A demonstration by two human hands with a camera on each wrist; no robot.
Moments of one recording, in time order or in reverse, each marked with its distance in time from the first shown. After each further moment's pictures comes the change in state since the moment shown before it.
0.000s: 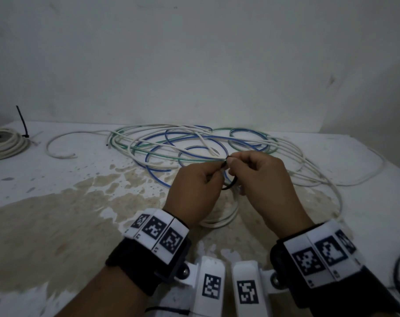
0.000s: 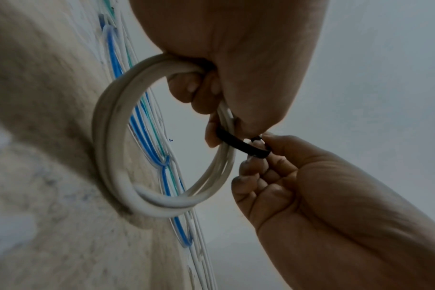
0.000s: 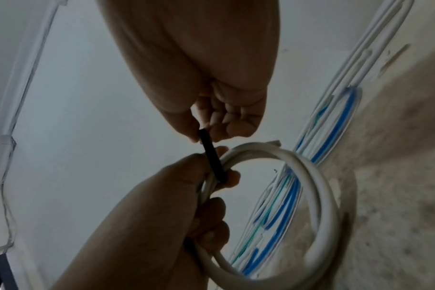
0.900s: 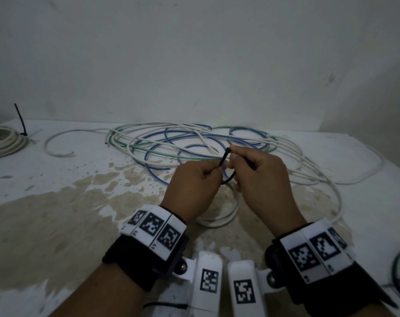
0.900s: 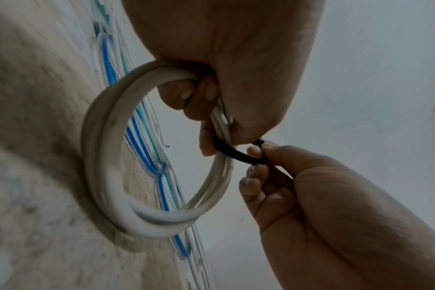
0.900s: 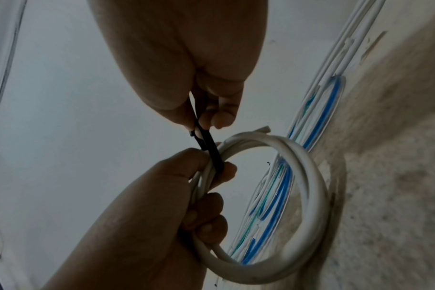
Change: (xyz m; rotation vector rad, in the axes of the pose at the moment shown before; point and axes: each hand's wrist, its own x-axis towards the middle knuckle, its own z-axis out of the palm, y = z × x) left_hand 0.001 0.008 -0.005 -0.047 -0.039 -0.085; right_hand 0.000 0.007 0.005 -0.040 0.075 -0.081
